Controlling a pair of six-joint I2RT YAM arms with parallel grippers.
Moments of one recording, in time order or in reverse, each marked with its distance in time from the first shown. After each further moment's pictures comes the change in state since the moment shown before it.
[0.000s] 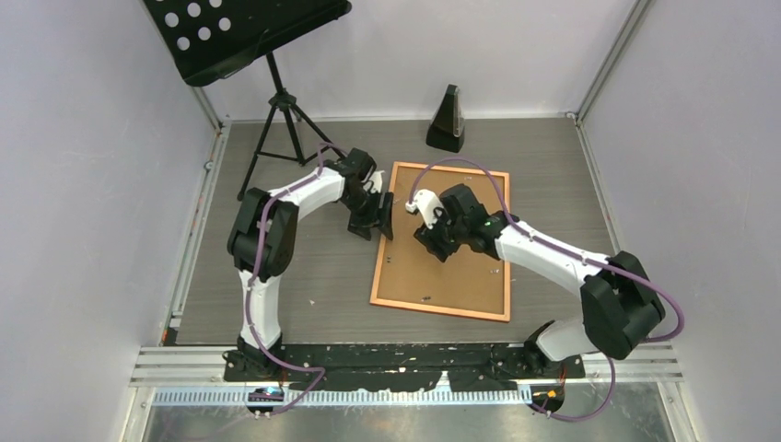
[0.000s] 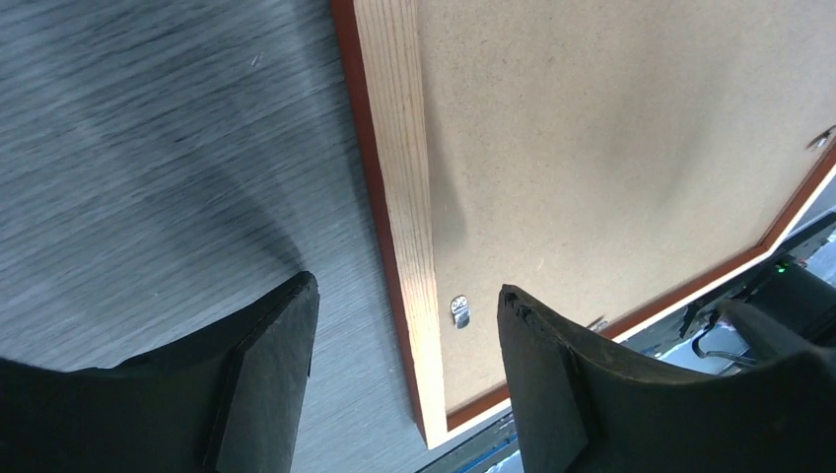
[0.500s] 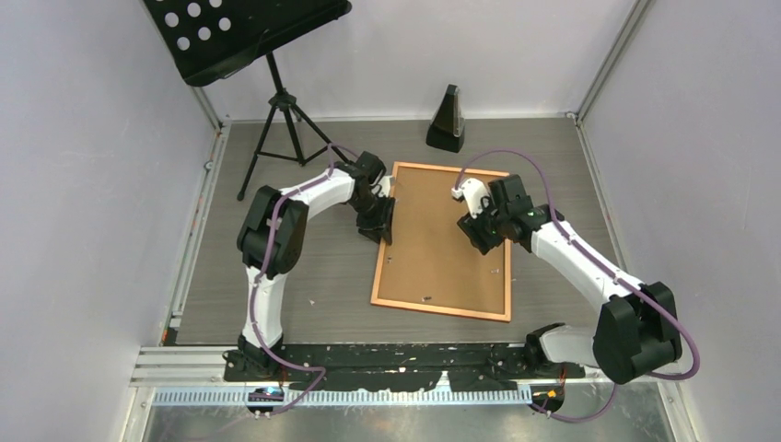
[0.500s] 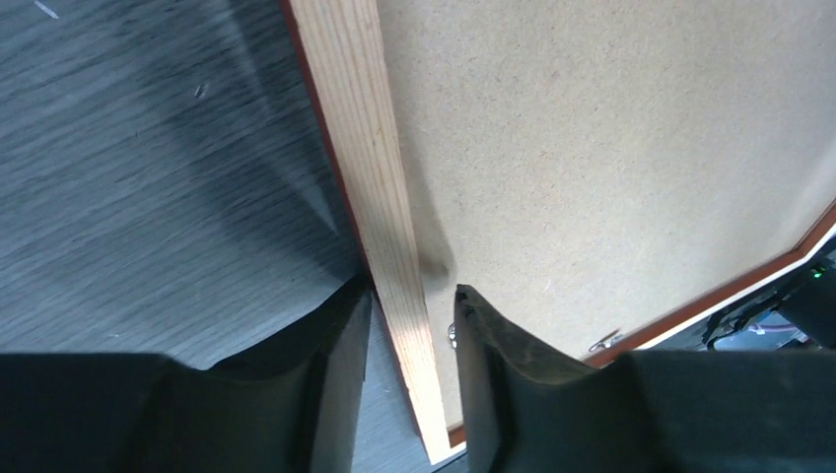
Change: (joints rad) left arm -0.047 0.066 0.045 -0.017 -0.030 0.008; right arm -0.278 -0.153 -0.019 -0.212 -0.002 -0.080
